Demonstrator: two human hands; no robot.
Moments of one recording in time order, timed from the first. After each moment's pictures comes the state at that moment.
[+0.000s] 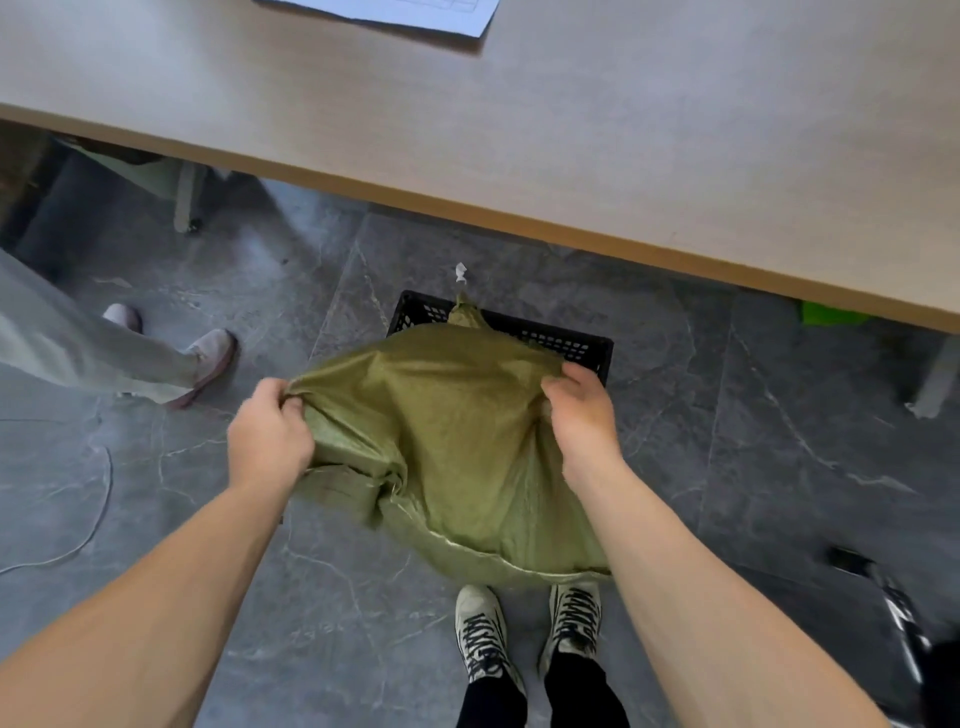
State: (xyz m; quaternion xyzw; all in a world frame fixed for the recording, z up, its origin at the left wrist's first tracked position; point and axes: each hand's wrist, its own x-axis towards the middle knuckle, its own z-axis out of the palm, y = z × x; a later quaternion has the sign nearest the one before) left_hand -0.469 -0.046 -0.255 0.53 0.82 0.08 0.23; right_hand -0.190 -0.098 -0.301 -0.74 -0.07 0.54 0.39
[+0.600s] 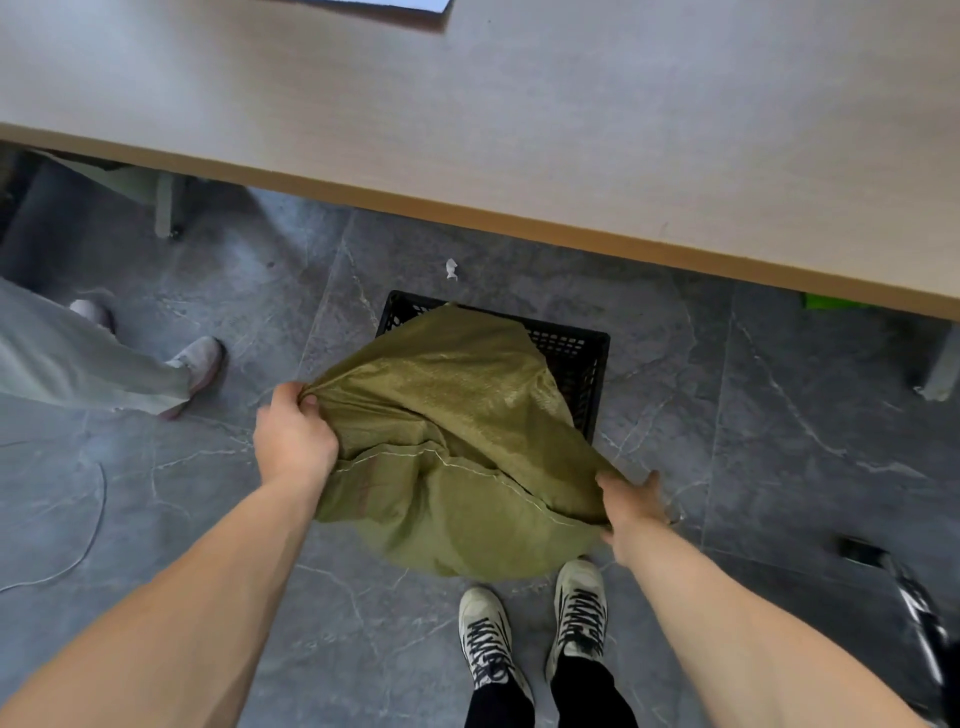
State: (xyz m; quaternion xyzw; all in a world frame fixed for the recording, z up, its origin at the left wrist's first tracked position) left_hand -0.433 -0.034 -0.291 0.50 0.83 0.08 0.22; right_hand -0.144 -0.176 -0.390 -0.84 0.10 0.51 0.15
